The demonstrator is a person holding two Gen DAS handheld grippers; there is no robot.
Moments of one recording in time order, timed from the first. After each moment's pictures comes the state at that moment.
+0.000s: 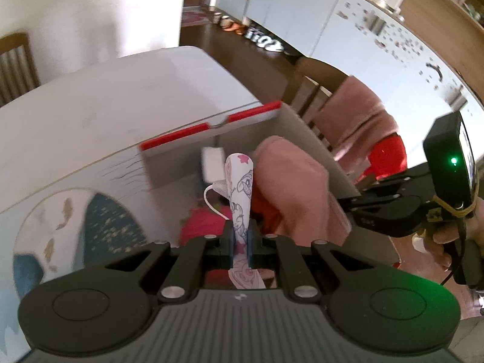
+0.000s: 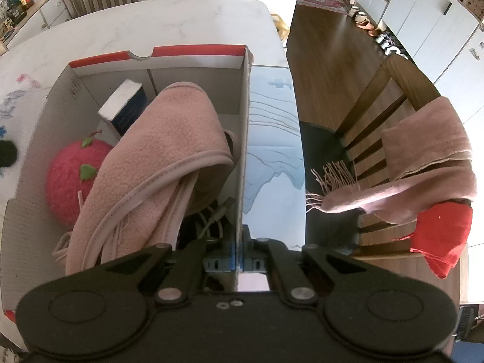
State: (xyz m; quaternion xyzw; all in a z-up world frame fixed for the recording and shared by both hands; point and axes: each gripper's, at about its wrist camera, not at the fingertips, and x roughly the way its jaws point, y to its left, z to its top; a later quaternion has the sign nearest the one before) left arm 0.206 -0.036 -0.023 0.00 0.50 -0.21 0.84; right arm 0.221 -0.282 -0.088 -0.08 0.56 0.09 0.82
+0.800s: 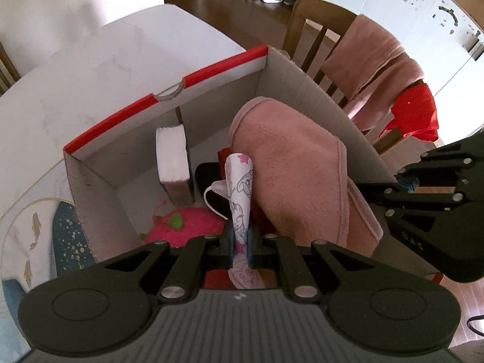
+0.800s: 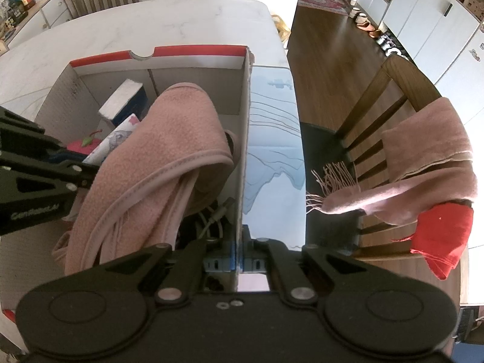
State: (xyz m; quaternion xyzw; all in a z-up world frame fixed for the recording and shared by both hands) left arm 0.248 -0.106 -0.085 0.08 0.57 -0.20 0.79; right arm 0.220 -0.282 -0.088 -0.08 0.56 0.09 0.82
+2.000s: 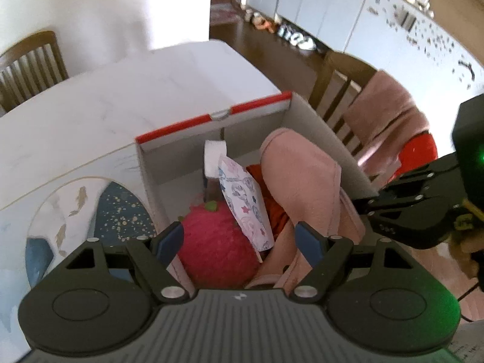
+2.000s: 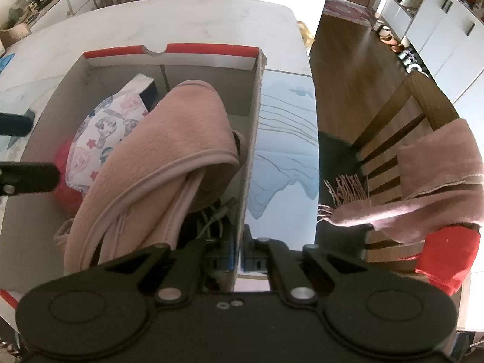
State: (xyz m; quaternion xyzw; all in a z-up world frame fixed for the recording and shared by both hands) left arm 0.193 -0.061 -0.031 0.01 0.50 -0.13 0.85; right arm 0.220 -0.280 -0.090 -0.11 0.55 0.14 0.82
